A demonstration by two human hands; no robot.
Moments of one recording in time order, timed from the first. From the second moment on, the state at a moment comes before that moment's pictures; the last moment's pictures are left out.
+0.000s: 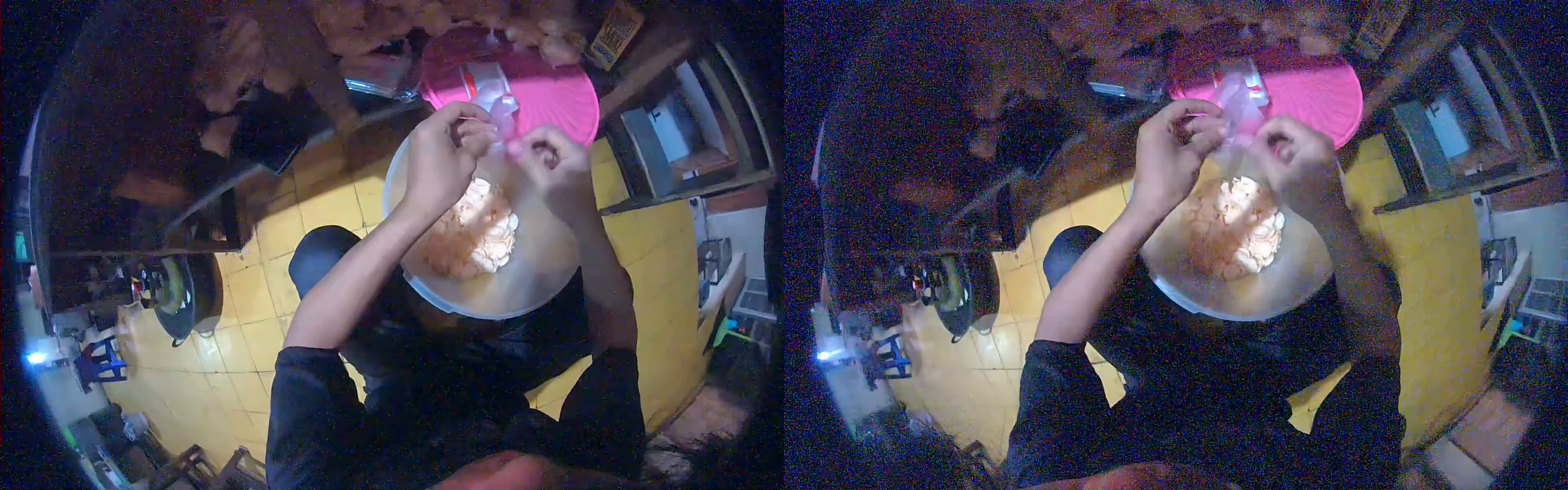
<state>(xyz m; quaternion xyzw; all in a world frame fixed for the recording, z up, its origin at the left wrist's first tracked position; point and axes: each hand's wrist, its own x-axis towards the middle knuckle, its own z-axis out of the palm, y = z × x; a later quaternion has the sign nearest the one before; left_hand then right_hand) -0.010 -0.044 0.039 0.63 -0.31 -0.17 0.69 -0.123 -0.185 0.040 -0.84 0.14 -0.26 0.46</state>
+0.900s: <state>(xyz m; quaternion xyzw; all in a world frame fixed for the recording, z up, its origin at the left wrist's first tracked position) -0.008 -0.010 0.048 0.49 -0.12 -0.42 0.75 -0.127 -0.165 0.027 -0.95 0.02 -0.27 0.16</state>
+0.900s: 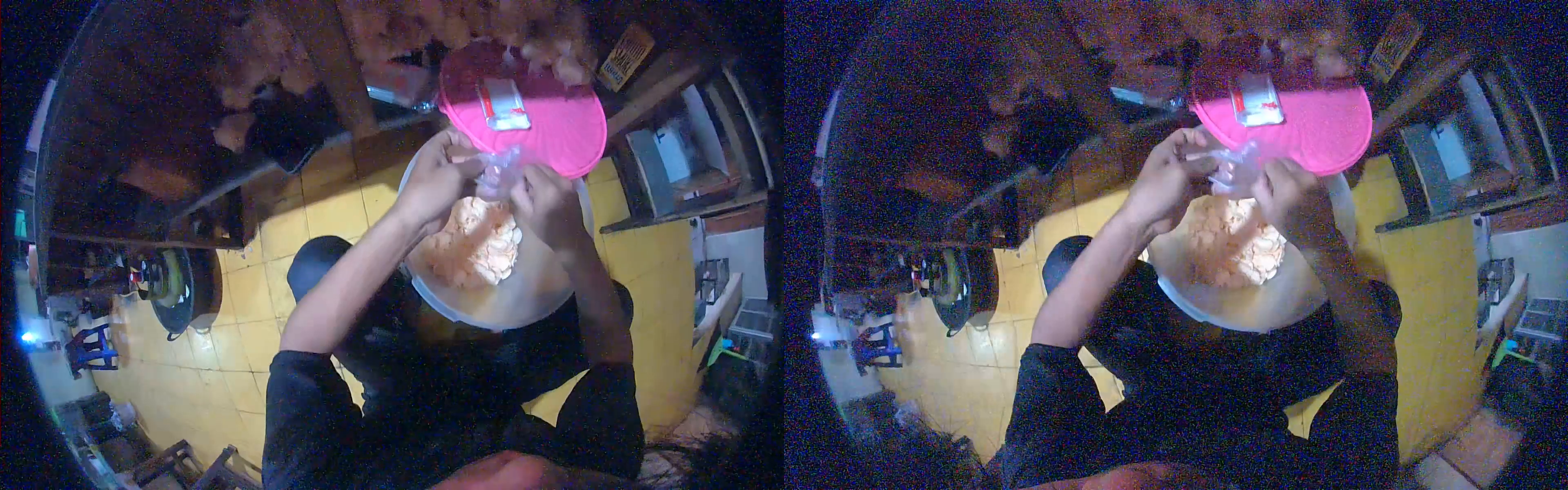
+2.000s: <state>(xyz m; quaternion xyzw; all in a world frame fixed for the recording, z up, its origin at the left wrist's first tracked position) 0.020 0.009 0.031 0.78 -0.46 0.02 0.43 -0.189 -0.156 -0.242 -0.72 -0.03 0.44 0.54</state>
